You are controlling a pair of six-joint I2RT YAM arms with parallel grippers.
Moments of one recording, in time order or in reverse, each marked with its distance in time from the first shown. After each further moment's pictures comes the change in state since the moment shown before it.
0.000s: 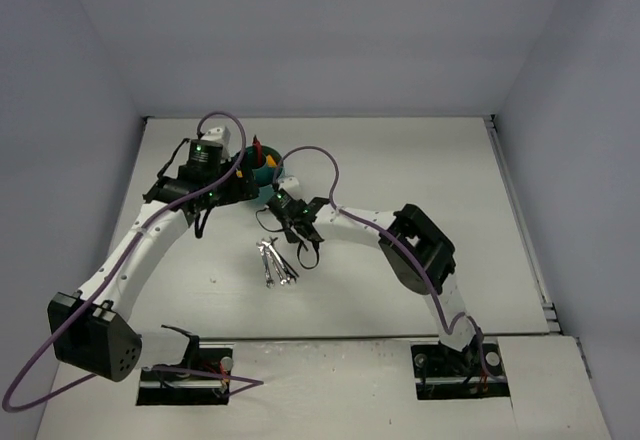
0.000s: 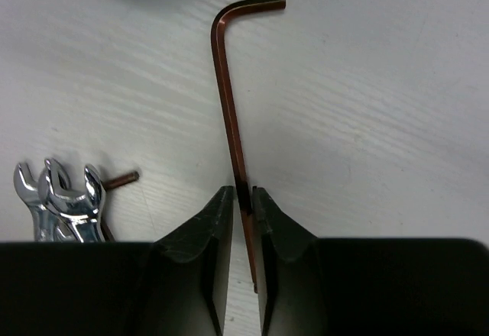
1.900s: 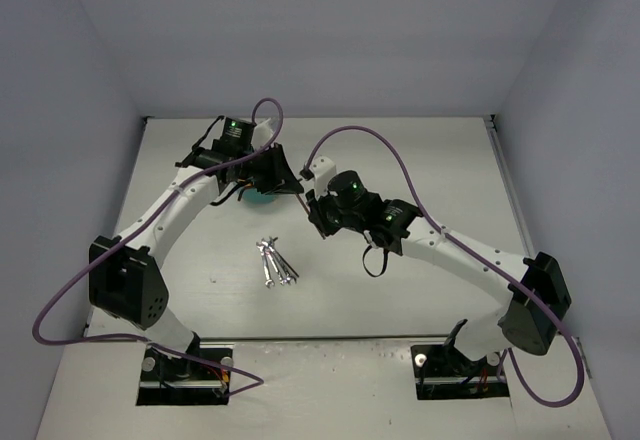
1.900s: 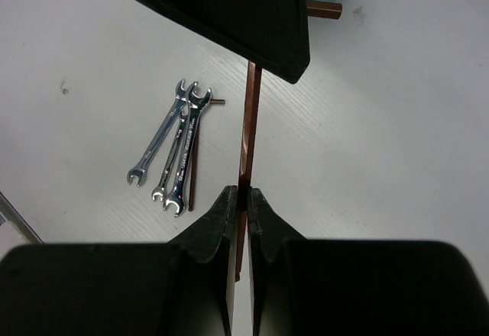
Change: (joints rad) left arm -0.078 0.307 0.246 0.014 0.581 -0.132; right arm -0.058 -0.709 -0.385 0.117 -0.309 -0.350
